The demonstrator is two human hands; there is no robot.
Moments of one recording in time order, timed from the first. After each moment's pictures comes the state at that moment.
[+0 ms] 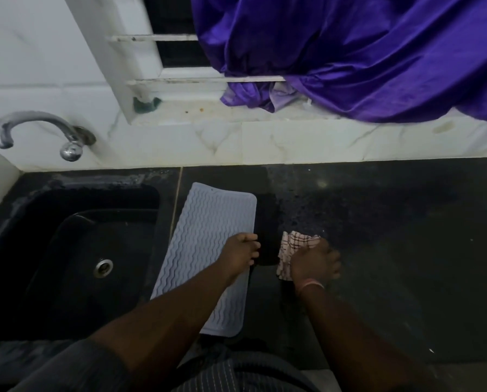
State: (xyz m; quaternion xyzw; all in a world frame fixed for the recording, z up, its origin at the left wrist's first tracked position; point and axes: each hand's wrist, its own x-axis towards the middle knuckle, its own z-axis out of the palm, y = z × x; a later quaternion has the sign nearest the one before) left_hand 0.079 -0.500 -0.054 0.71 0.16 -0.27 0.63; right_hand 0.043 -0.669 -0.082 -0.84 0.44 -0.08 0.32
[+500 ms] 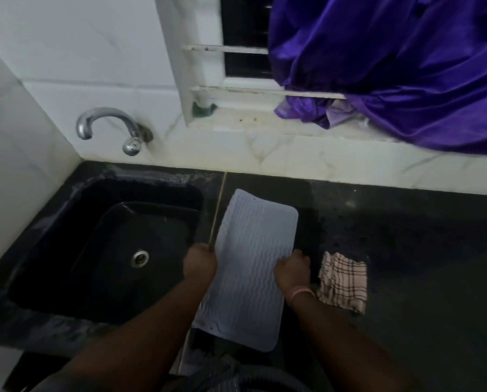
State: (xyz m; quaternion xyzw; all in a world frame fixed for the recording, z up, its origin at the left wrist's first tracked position) left_hand 0.082 -0.339 -0.066 0.84 0.34 -0.10 0.42; right_hand 0.076 -0.559 -0.088 -0.89 0.22 0.08 0.39
